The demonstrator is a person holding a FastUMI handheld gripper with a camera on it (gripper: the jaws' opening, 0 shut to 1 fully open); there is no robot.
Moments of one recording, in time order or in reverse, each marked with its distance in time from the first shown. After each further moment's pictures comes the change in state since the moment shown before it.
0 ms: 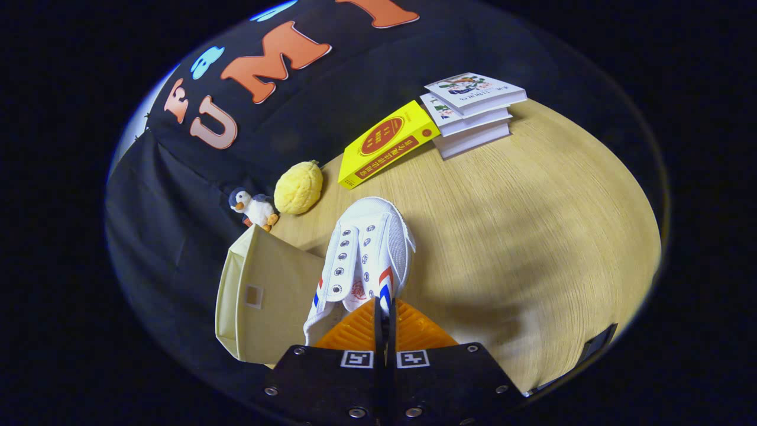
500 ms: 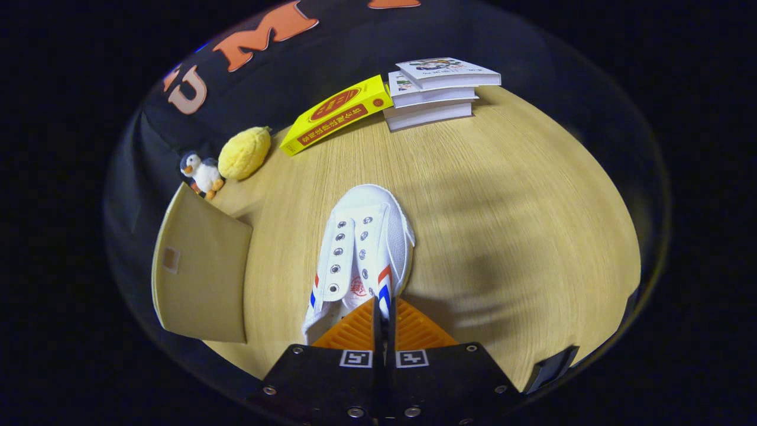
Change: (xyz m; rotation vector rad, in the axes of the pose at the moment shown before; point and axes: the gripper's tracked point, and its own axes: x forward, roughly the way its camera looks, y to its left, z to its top) arm 0.022 -0.102 -0.032 -0.044 0.100 -0.185
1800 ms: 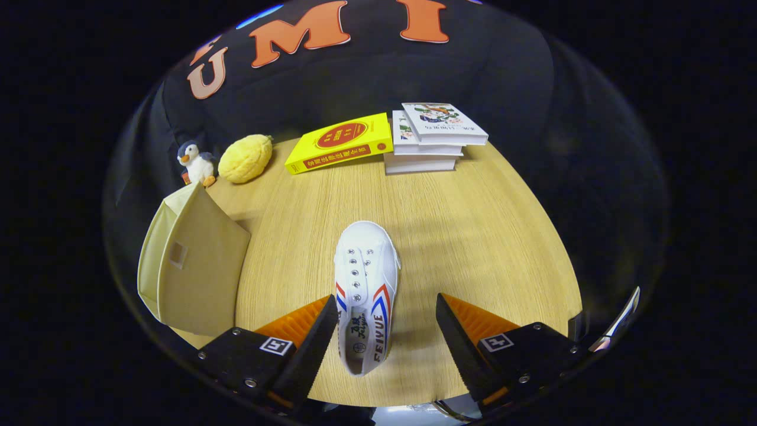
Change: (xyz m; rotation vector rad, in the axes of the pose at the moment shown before) arm -0.057 -0.004 0.023 -0.216 -0.091 -0.235
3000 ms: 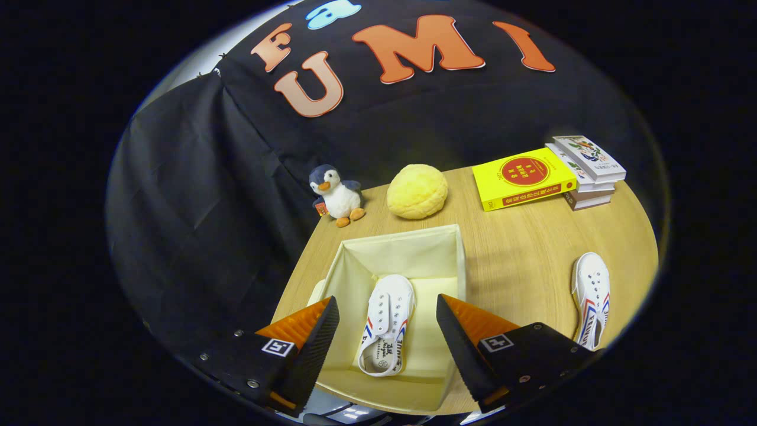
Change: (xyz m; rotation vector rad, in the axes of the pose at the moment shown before) arm -0.093 0.337 0.081 0.041 -0.193 0.442
